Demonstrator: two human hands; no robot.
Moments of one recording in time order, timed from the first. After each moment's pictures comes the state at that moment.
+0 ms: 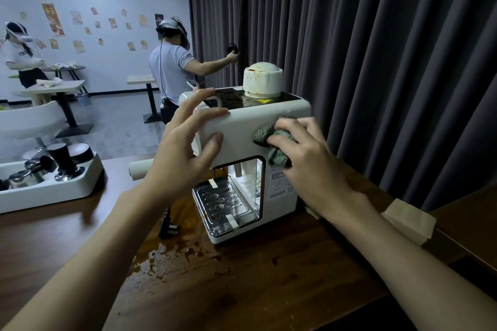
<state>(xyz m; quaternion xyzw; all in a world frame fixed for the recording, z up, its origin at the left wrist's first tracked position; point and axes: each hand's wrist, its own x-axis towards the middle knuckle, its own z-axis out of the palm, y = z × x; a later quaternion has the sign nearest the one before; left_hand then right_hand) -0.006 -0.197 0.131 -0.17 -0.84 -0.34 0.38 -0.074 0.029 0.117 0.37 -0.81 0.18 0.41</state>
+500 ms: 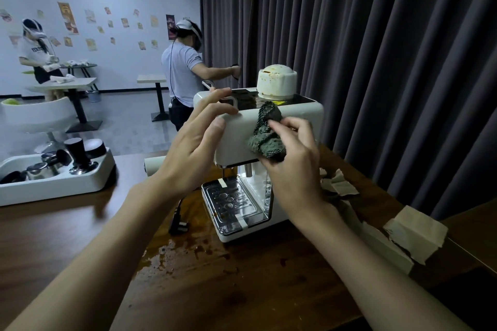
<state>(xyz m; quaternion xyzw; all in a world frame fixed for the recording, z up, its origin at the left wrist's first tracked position) -0.003 -0.199 0.136 -0.18 -0.82 -0.41 0.35 -0.044 -0.024 0.114 0.28 -0.76 0.42 0.40</state>
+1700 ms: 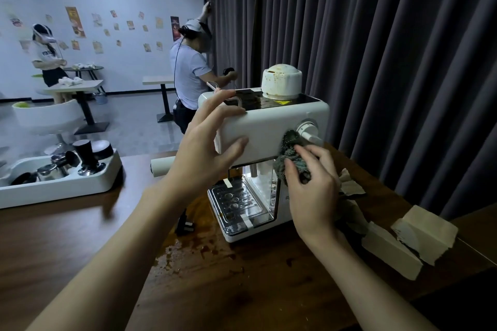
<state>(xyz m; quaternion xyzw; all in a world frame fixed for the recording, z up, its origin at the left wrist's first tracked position) -0.006 -0.196 0.132 -0.17 -0.84 -0.34 0.38 -0.051 -0.013 0.068 0.18 -0.73 0.48 0.45</state>
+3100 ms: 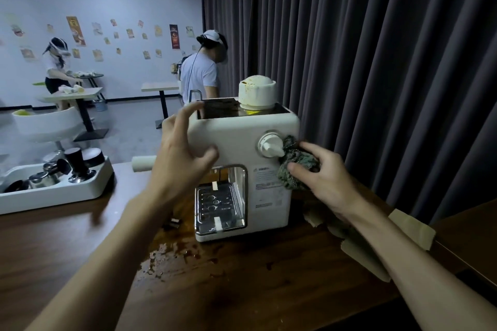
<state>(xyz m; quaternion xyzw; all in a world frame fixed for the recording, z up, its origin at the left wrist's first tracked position) 0.008 -0.174 0.142 0.01 -0.86 -0.35 0.37 -0.084 0.069 0.109 0.27 -0.75 0.60 0.06</state>
